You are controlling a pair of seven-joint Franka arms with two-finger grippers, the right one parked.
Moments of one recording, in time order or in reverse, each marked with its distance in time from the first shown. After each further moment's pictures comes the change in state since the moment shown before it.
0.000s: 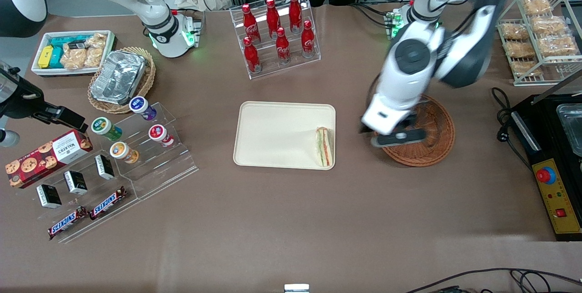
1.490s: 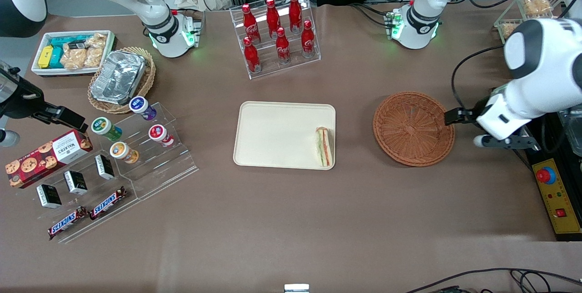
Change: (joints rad) arm -0.045 -0.039 0.396 -0.021 -0.235 -0.169 0.567
